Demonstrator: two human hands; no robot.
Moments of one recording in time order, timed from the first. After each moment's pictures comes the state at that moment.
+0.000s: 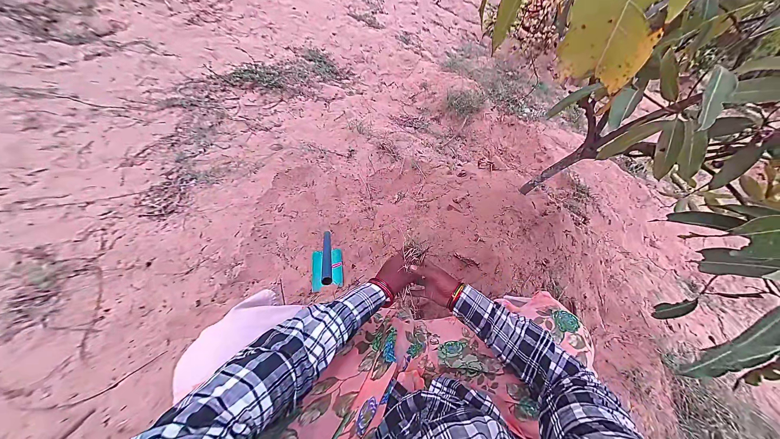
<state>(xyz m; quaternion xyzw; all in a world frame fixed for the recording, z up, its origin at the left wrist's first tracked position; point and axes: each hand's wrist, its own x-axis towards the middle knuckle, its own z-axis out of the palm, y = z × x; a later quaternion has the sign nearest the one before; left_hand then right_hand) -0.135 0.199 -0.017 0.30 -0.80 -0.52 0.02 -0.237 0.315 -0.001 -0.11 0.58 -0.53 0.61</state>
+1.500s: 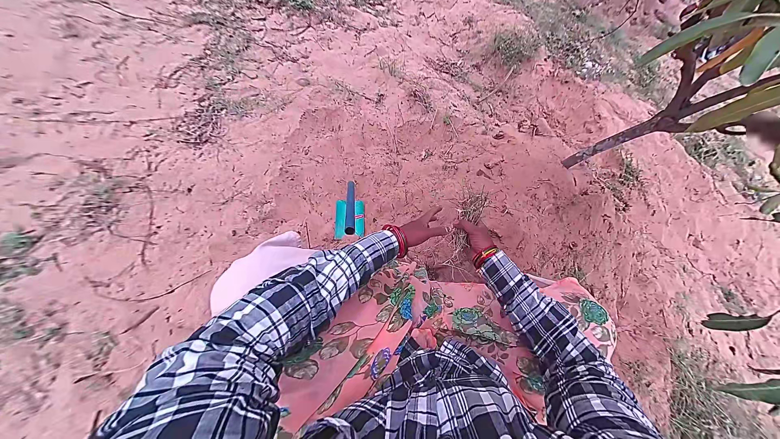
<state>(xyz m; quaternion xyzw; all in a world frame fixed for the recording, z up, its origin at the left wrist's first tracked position) -0.136 0.181 -0.026 0.27 -0.68 -0.68 -0.06 -0.277 0.309 -0.028 -0.07 0.71 -0.58 0.38</state>
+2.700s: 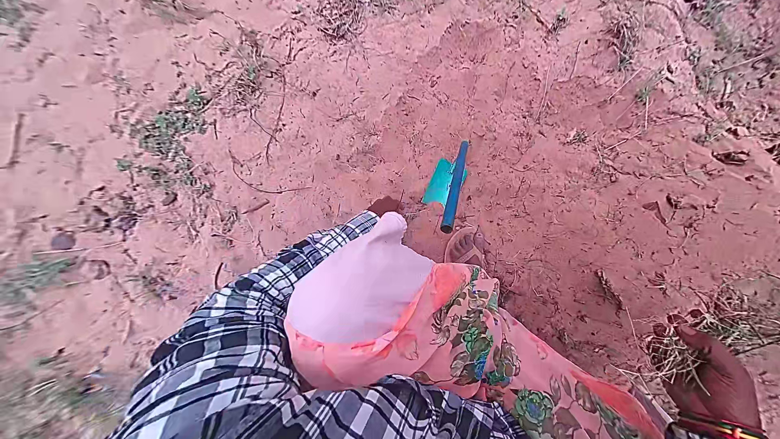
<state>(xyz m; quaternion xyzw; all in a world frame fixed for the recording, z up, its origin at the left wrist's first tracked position) 0.087 0.038 -0.263 0.54 -0.69 -0.41 -0.24 -0.356 0.344 0.014 -0.08 0.76 -0.54 0.35</state>
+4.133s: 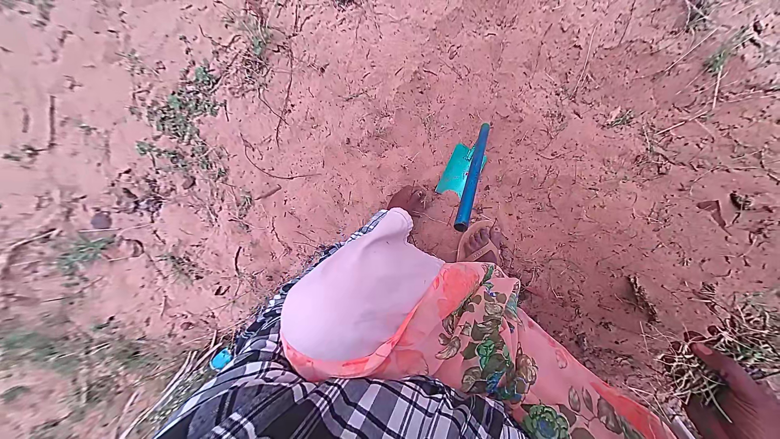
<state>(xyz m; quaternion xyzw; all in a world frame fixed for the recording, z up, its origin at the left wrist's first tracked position) 0.057 0.054 -0.212 0.65 -0.50 -0.57 -0.05 -0.358 0.346 -0.011 -0.07 0.79 -0.49 0.36</state>
